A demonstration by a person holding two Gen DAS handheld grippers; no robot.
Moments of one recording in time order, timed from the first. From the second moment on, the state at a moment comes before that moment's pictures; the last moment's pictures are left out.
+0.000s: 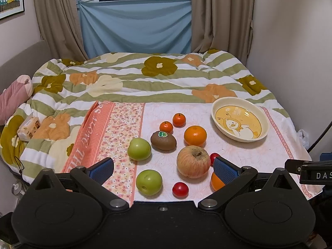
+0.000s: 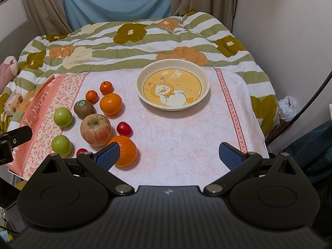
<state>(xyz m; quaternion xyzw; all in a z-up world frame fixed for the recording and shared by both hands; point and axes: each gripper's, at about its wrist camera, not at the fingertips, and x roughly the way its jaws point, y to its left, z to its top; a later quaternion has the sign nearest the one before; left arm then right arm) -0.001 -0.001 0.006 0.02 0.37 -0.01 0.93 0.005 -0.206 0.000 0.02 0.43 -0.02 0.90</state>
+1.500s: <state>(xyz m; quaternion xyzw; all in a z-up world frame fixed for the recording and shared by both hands) 0.063 0.043 -0.135 0.14 0.43 -0.11 0.89 0.063 -0.126 -0.130 0.02 0.48 0.01 0.88</state>
